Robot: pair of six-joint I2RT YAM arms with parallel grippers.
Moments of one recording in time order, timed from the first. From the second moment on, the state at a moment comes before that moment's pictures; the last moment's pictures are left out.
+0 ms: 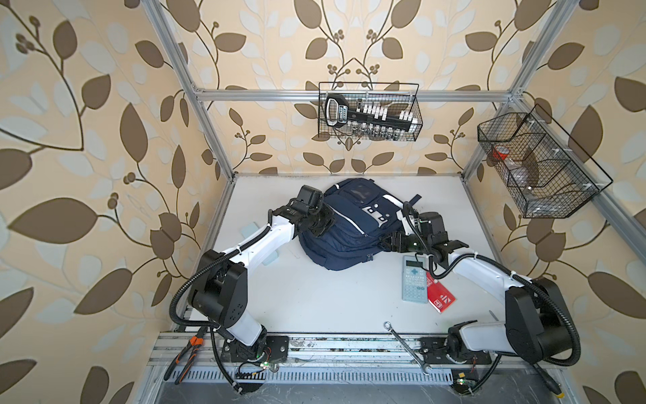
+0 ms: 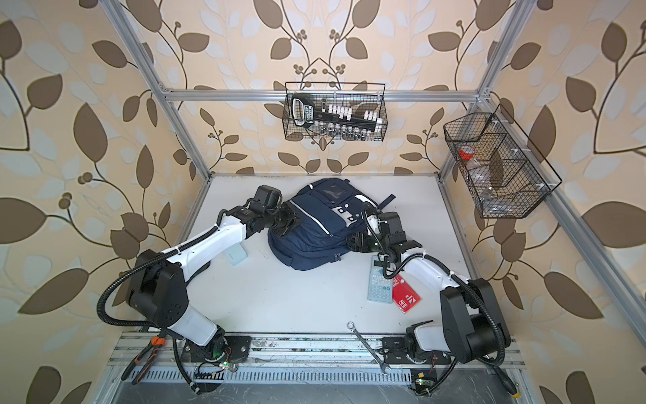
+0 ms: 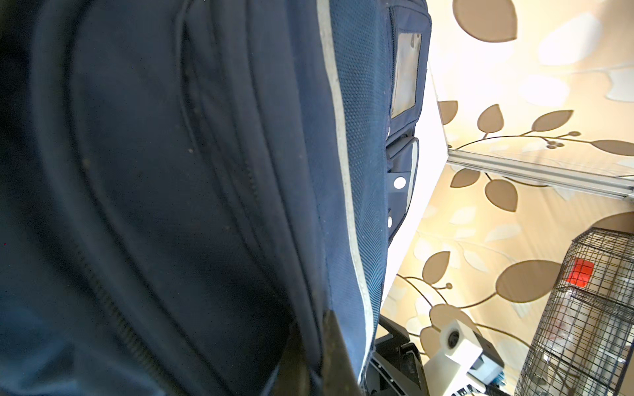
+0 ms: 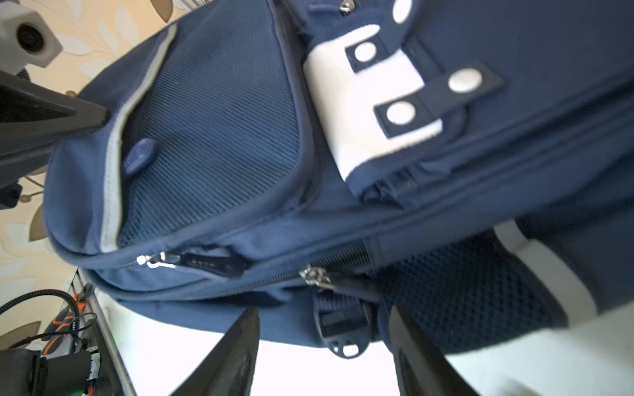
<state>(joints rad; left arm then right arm) -0.44 1.58 1.22 -0.41 0.29 -1.27 0.26 1.38 0.73 -0.08 -0.42 0.28</state>
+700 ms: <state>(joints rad) -0.42 1.60 1.23 -0.41 0.35 -1.28 0.26 1.54 0.77 -0.04 -0.38 0.18</state>
